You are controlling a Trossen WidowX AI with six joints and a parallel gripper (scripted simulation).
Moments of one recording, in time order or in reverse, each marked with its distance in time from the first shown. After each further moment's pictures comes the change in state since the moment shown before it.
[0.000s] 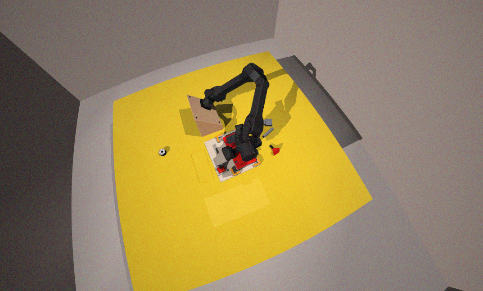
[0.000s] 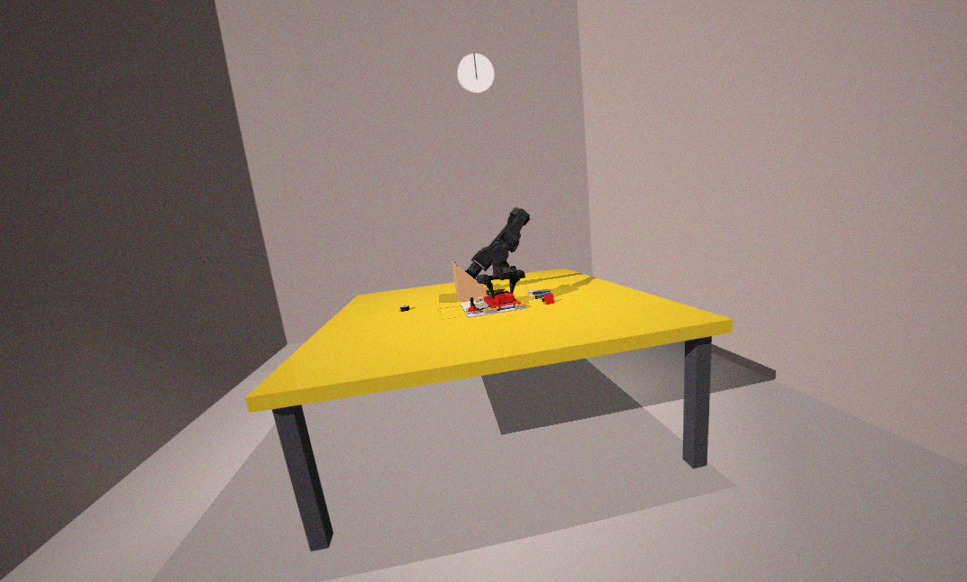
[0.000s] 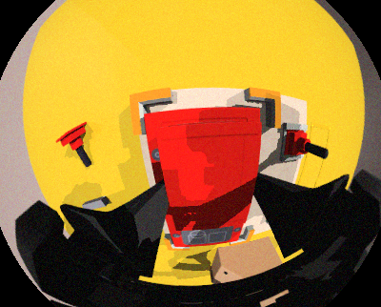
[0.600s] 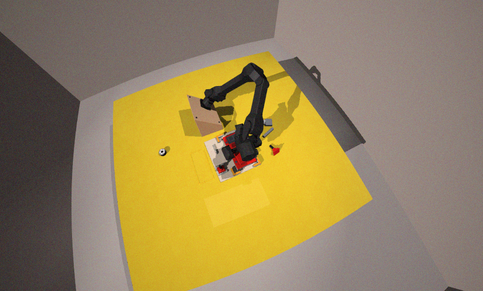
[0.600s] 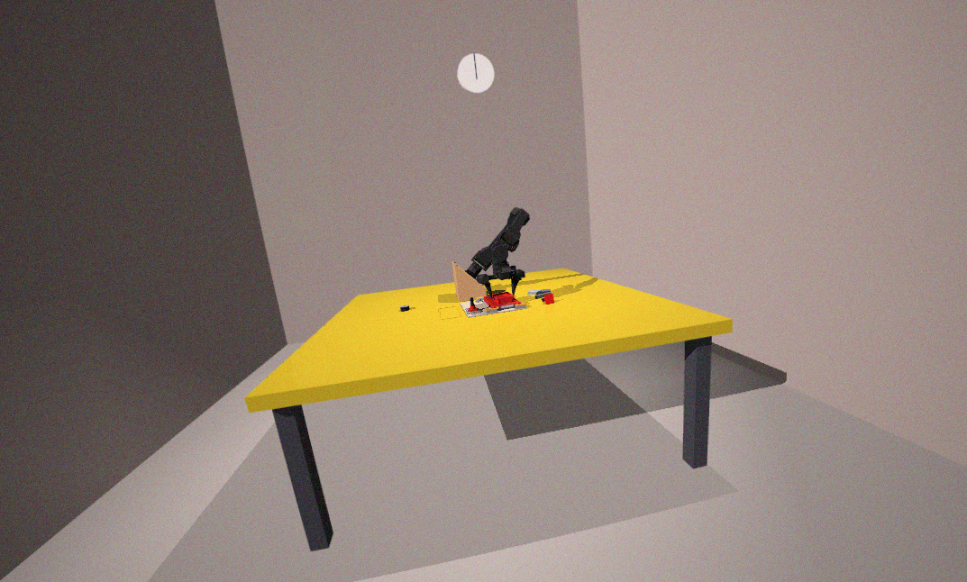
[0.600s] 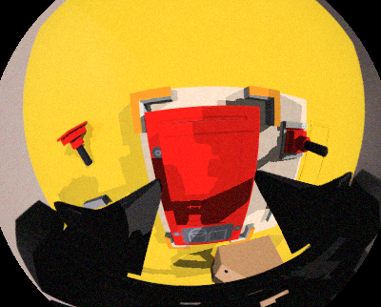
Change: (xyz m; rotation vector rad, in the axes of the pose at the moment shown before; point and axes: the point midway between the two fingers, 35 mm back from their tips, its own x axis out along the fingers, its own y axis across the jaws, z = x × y) arm -0.001 0.000 -0.001 0.004 0.006 0.002
